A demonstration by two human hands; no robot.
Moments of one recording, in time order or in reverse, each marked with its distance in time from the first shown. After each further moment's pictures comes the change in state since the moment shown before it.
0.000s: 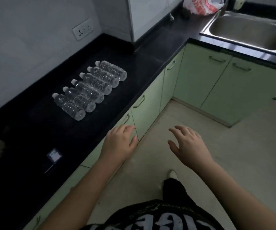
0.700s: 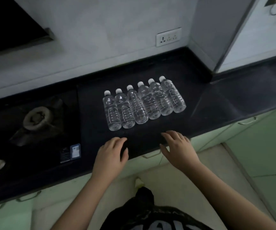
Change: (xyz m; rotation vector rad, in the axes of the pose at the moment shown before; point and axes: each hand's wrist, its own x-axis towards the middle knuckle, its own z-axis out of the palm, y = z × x) left_hand 0.053 -0.095 -0.006 -0.034 0.207 -0.673; right_hand 0.278 -0.084 0.029 -0.024 -0.202 -0.609
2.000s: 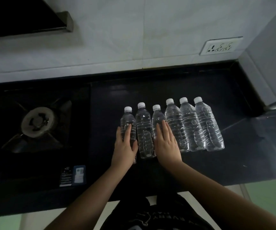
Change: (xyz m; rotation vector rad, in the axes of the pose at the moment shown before) left_hand 0.162 -0.086 0.071 -0.436 0.024 -0.411; right_hand 0.211 -0.056 0.079 0.029 -0.092 -0.082
